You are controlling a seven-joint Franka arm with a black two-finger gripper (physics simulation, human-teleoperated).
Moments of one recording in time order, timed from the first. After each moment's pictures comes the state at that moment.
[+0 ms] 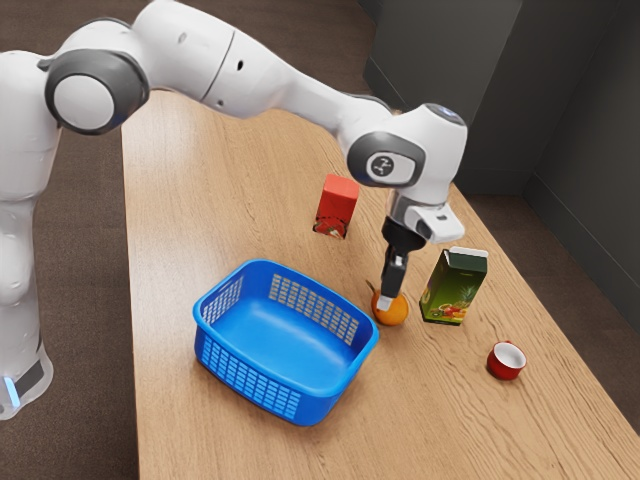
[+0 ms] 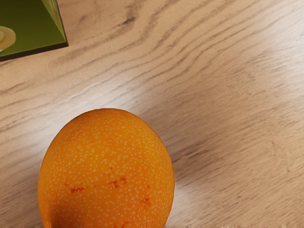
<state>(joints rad) 0.11 0.24 -0.31 -1.68 -0.06 1.89 0.31</state>
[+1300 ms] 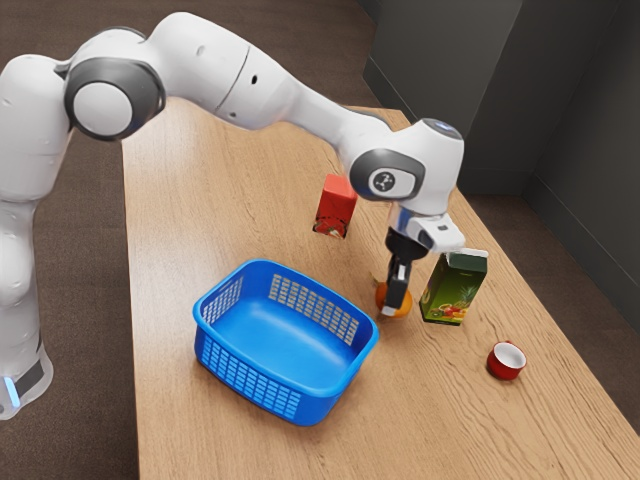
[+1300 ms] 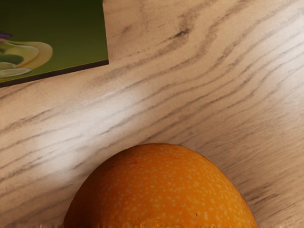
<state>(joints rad) 0.12 0.28 -0.30 -1.67 -0.05 1.96 0.31</state>
